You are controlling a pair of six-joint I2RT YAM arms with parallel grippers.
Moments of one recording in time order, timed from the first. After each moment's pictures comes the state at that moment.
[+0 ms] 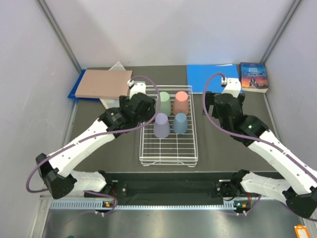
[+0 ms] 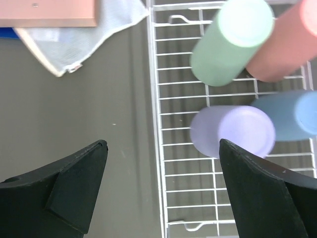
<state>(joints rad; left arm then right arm) -0.82 1.26 1.30 -0.81 -0.60 -0.51 0.71 1.01 1.12 -0.63 0.70 0.38</state>
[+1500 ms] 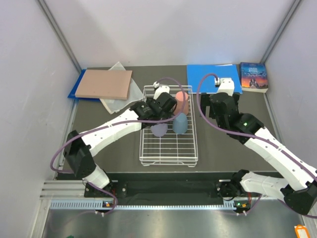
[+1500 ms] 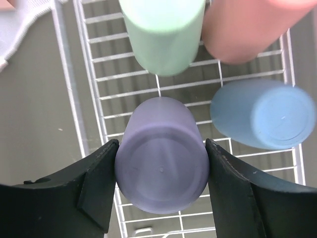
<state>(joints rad) -0.89 1.58 1.40 -0.74 -0.50 -0.57 0.71 1.05 1.12 -0.63 0.66 0.33</state>
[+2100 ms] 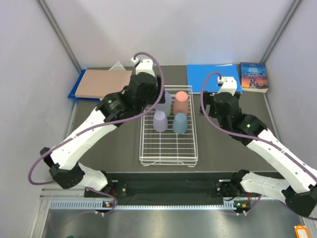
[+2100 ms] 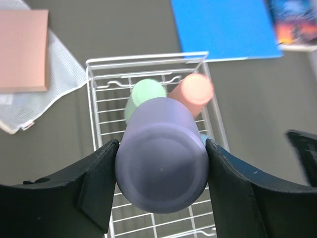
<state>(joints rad) -0.89 1.43 1.73 -0.82 -0.55 -0.50 0.71 1.04 1.13 -0.61 0.63 0.35</state>
